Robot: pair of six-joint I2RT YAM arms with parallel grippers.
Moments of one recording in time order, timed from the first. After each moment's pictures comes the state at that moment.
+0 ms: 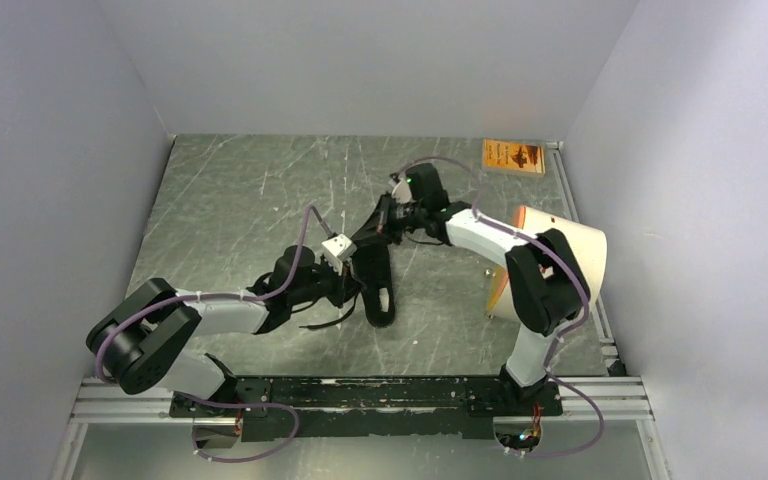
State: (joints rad) left arm -0.73 1.42 0.42 0.63 0.31 -0.23; right arm 0.49 1.77 1.19 -0.10 -0.70 0.88
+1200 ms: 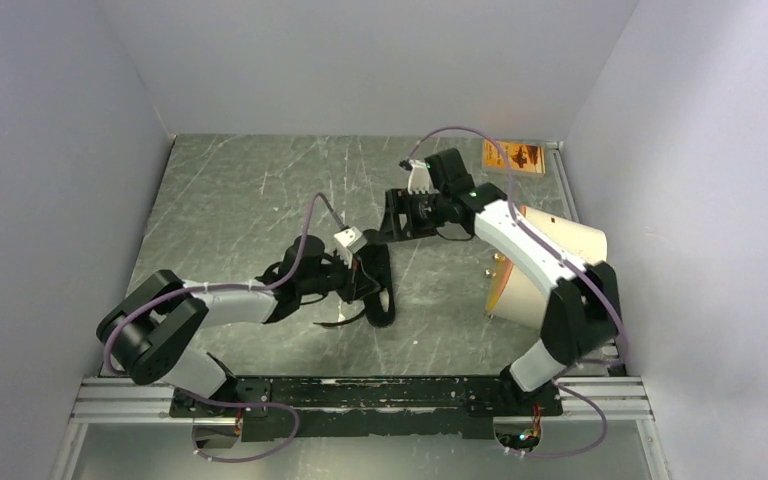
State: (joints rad) left arm -0.75 1.46 0.49 0.62 0.43 -0.31; right arm 0.49 1.64 1.35 -0.59 -0.56 0.33
